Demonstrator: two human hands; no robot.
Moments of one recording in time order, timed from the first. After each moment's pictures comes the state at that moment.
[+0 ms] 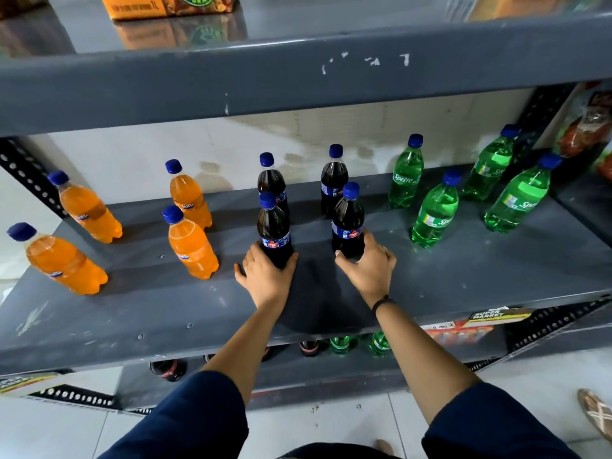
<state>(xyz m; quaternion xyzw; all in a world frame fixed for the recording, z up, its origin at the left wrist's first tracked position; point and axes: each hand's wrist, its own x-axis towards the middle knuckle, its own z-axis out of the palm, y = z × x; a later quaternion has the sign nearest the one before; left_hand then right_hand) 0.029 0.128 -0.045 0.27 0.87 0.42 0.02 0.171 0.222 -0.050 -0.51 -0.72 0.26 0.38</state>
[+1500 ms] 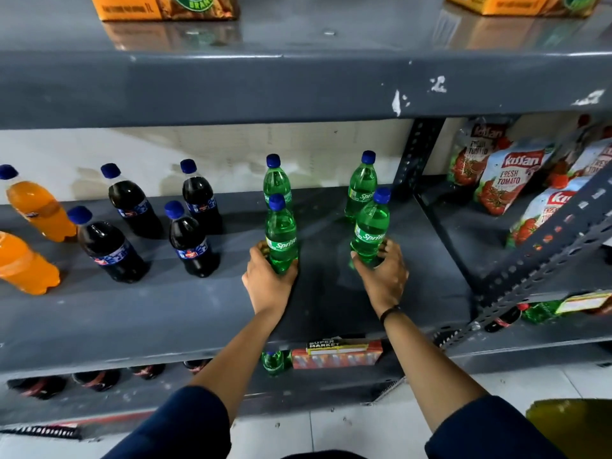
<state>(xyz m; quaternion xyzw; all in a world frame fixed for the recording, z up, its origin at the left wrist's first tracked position) 0.254 0.282 -0.037 0.29 0.81 0.50 0.05 0.410 0.396 -0.054 -0.52 -0.66 0.27 0.47</state>
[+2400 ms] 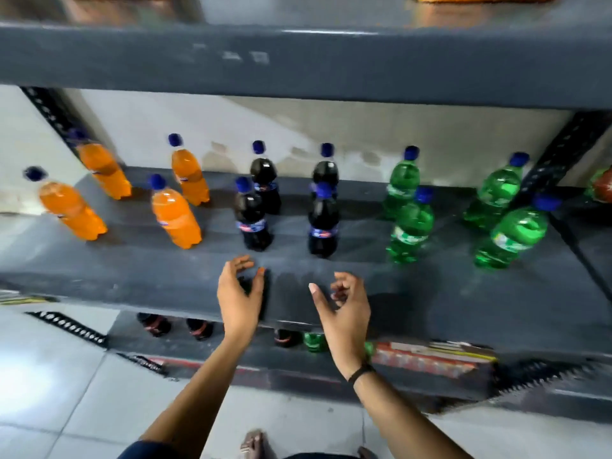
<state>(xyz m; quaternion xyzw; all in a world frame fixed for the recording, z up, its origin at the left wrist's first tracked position) 0.112 0.096 -0.047 0.22 0.78 0.58 0.01 0.249 0.181 -0.055 -0.39 -0.68 0.42 0.45</state>
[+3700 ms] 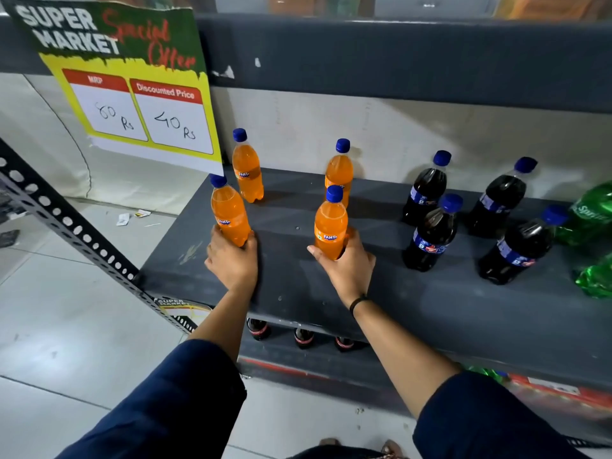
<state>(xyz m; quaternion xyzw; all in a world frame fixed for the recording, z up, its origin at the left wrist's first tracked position) -0.192 -0.048 -0.042 0.03 0.89 0.44 -0.10 -0.048 0.076 -0.047 -0.38 -0.78 0.39 0.31</state>
